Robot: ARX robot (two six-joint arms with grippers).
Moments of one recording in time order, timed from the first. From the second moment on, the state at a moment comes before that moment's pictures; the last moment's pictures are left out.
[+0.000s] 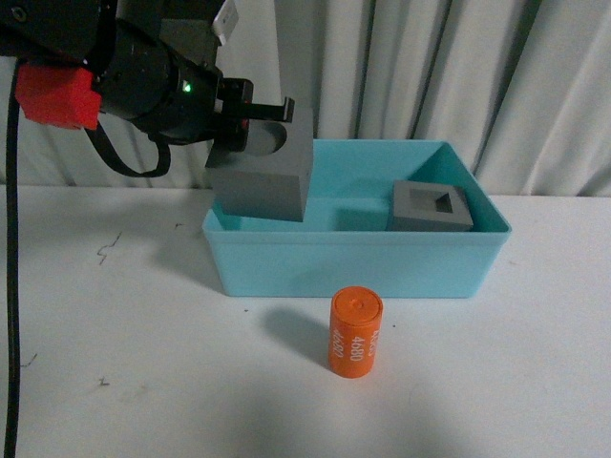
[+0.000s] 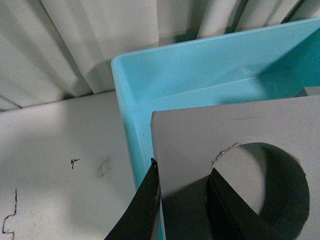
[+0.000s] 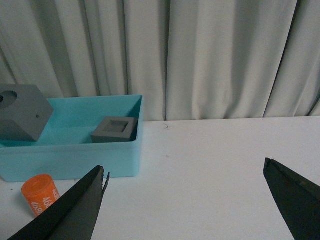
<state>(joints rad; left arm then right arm) -0.29 1.98 1.30 0.15 -0.06 -0.02 0.00 0.00 0.01 0.00 0.00 0.01</state>
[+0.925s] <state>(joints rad) 0.01 1.17 0.56 -0.02 0.11 -0.41 0.00 0.00 0.01 0.00 0.00 0.01</state>
